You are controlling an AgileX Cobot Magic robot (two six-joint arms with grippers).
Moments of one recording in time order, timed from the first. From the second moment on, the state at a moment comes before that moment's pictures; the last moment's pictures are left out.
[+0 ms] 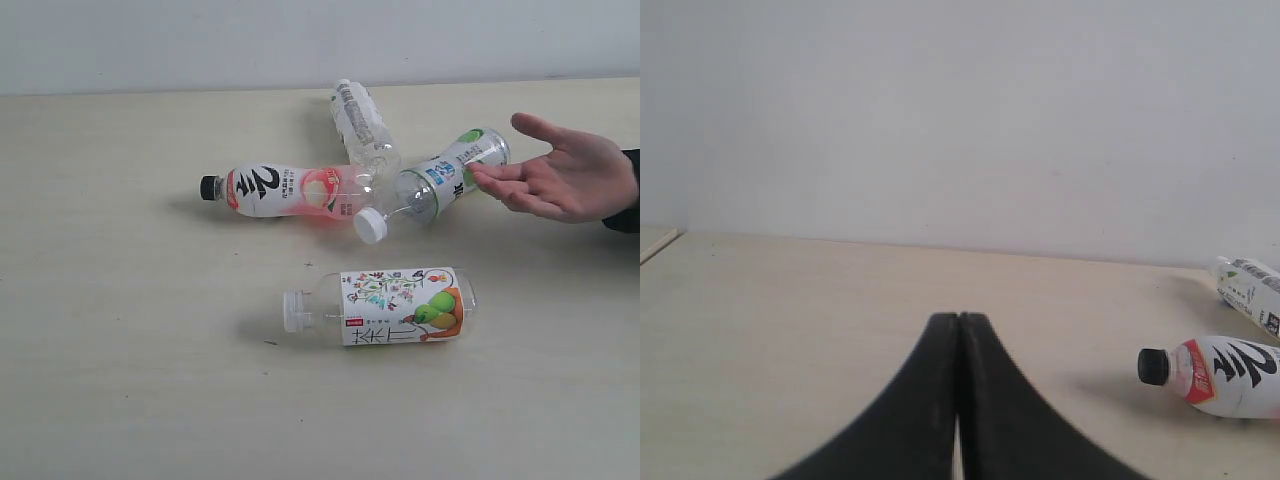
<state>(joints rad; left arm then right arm) -0.05 0.01 0.00 0.17 0.11 -0.24 -0.26 0.00 -0.01 0.55 -0.20 0.10</state>
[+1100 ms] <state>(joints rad) -0.05 0.01 0.00 0.17 0.11 -0.24 -0.09 1.17 -0.91 0.34 0.97 -0.71</state>
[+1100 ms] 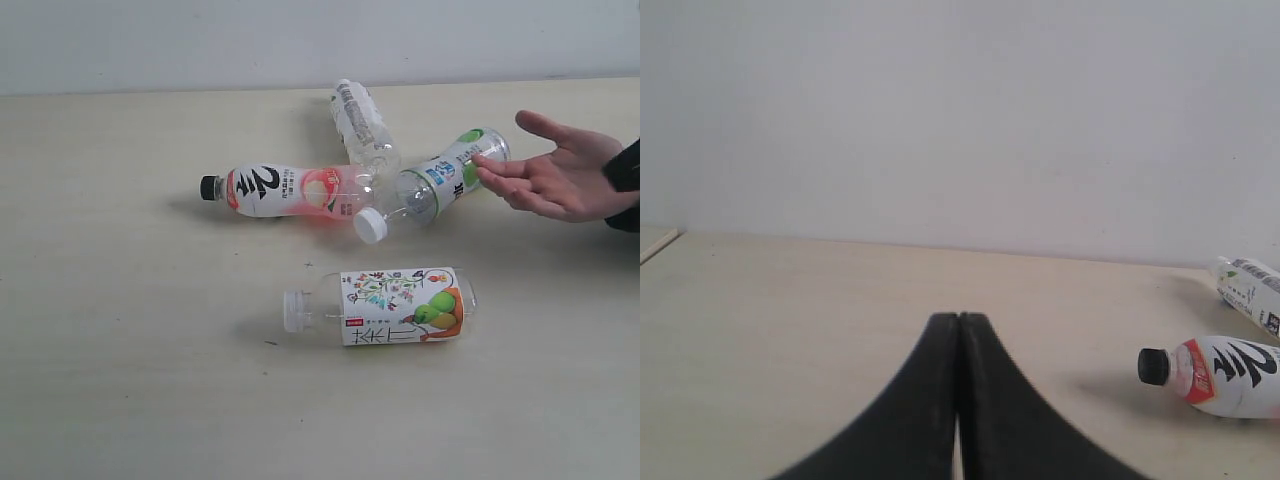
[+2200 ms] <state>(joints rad) -0.05 0.01 0.00 0.17 0.11 -0.24 0.30 1.52 -0.91 0.17 0.70 -0.84</state>
